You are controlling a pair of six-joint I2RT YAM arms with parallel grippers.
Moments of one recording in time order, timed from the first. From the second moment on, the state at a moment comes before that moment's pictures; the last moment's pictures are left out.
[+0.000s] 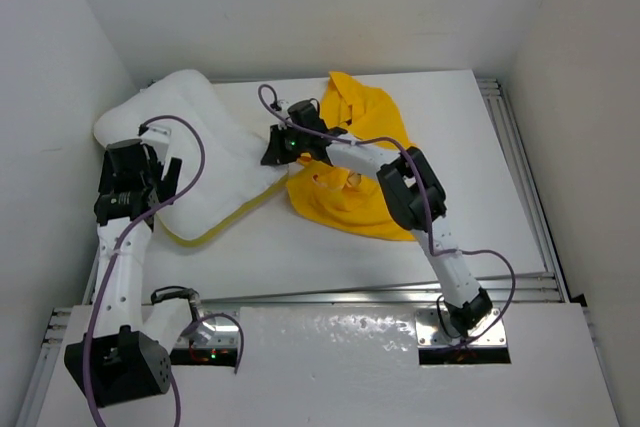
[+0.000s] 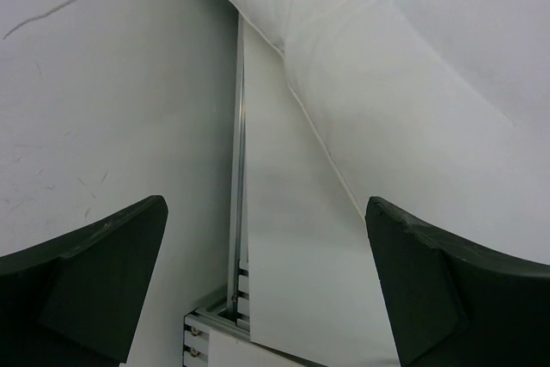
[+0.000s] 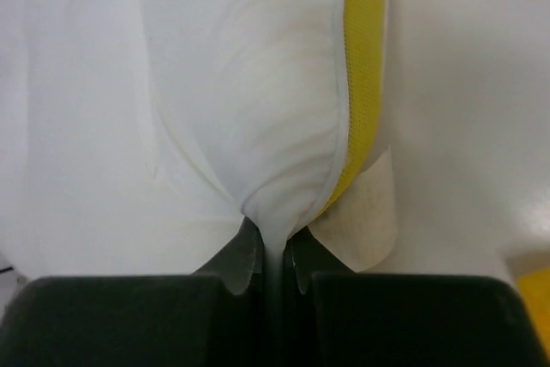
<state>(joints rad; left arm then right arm) 0.23 0.93 0.87 -0.59 -0.25 0.46 0.67 2.43 1.88 -0.06 -0.41 0.42</state>
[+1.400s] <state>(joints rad) 0.30 1.87 1.40 -0.59 0.08 0.34 0.42 2.19 1.99 -0.83 -0.86 -0.32</state>
